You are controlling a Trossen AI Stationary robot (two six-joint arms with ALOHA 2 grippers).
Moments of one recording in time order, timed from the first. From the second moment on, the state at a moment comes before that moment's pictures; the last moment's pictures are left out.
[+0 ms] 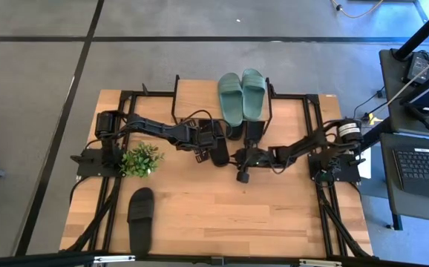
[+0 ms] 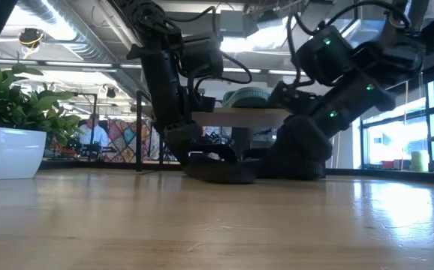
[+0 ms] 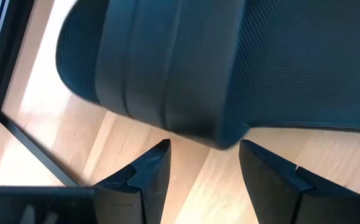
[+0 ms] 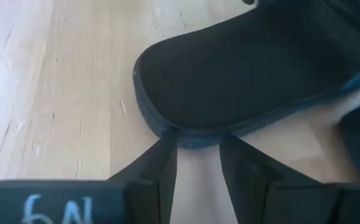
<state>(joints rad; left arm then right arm) 0.13 1.87 1.16 -0.56 -0.48 -0.23 0.05 1.77 0.58 0.54 0.26 0.04</state>
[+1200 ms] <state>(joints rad) 0.02 1.78 1.16 -0.73 -0.57 -0.31 0.06 1.79 0.64 0.53 0.09 0.04</state>
